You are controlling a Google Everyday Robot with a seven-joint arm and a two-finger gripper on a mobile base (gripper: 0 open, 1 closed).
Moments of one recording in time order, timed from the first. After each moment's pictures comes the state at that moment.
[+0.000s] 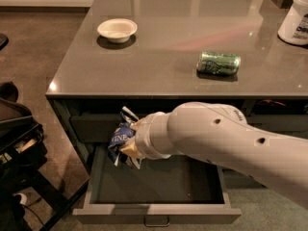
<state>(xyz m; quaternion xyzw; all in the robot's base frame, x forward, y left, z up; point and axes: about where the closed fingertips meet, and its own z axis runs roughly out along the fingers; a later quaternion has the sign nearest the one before) 0.449 0.053 0.778 -0.53 0.75 0.11 0.37</state>
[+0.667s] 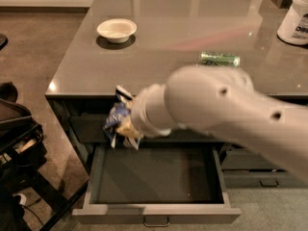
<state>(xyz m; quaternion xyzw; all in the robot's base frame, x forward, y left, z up) 0.463 0.057 0.835 -0.56 0.74 0.09 0.38</state>
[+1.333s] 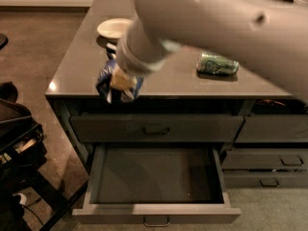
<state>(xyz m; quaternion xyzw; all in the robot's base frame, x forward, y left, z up) 0.518 0.066 0.934 -0.61 0.71 0.02 0.35</state>
